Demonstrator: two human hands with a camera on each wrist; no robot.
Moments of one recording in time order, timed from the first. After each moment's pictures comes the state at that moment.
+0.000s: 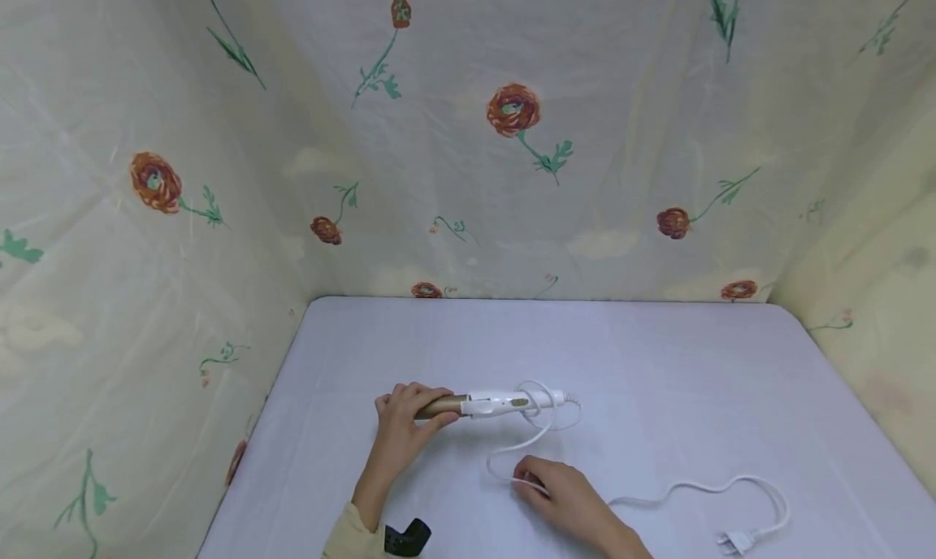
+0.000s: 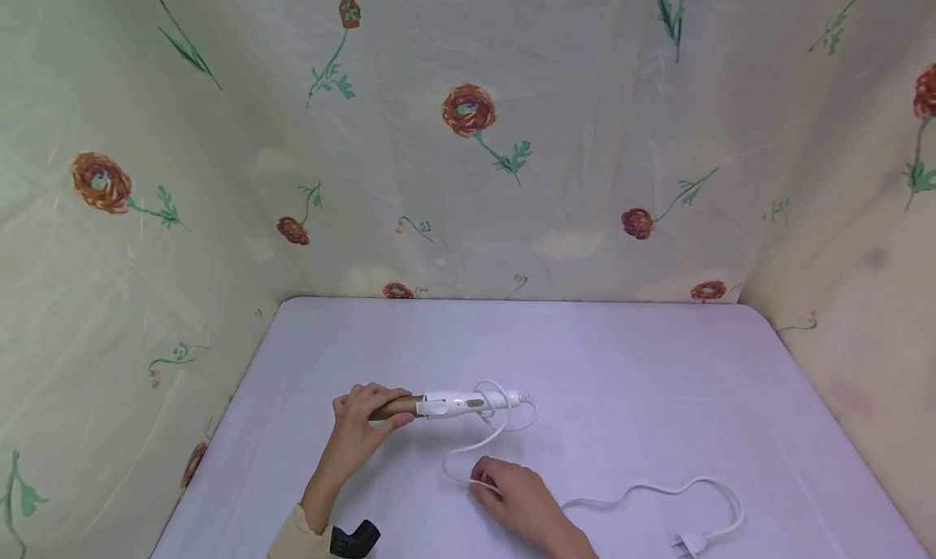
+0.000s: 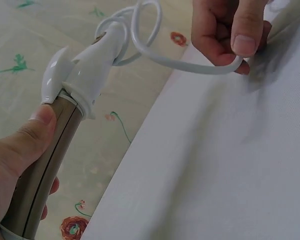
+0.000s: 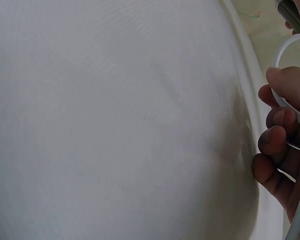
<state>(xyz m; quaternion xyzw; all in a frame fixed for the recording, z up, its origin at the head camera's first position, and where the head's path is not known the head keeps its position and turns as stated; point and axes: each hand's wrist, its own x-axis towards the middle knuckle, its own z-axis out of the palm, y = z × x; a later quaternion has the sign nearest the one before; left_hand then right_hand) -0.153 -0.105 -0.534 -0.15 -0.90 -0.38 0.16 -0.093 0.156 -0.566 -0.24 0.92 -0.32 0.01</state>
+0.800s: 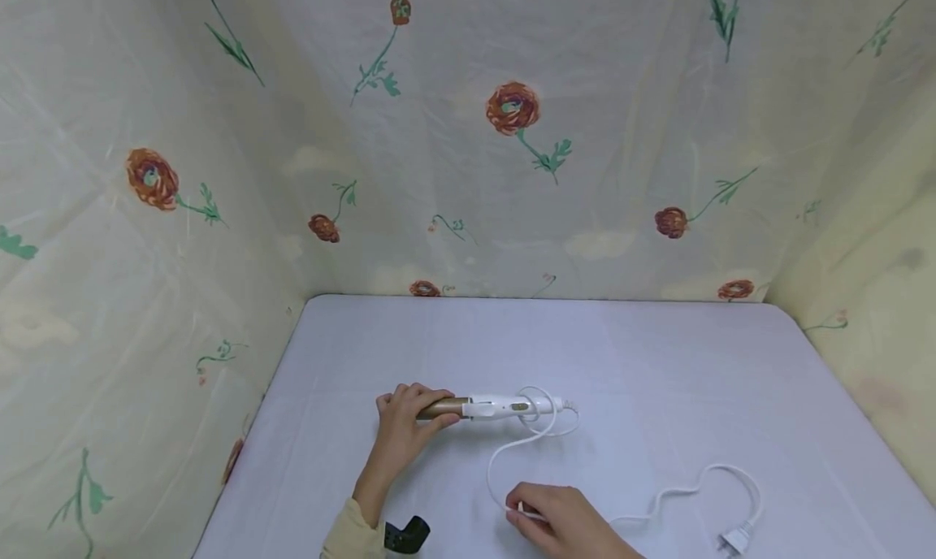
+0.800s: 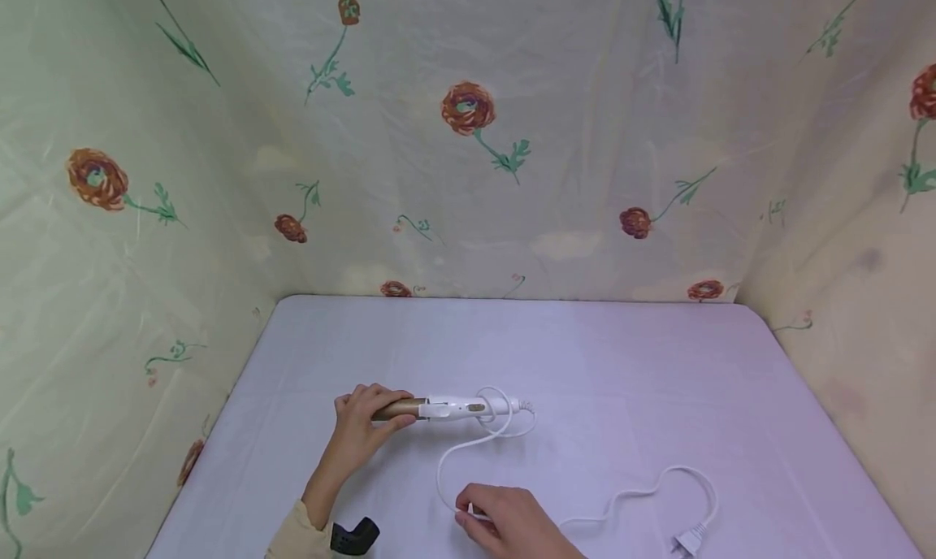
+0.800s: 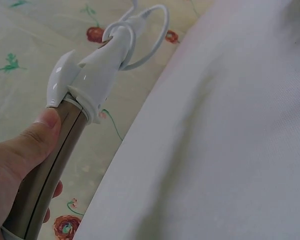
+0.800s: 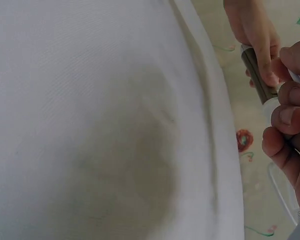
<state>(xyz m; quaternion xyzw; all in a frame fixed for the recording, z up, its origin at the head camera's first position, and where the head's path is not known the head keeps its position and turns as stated) -0.155 -0.103 -0.538 -0.15 -0.91 -0.35 0.13 -0.058 0.149 -0.526 -0.32 0.88 -0.35 0.03</state>
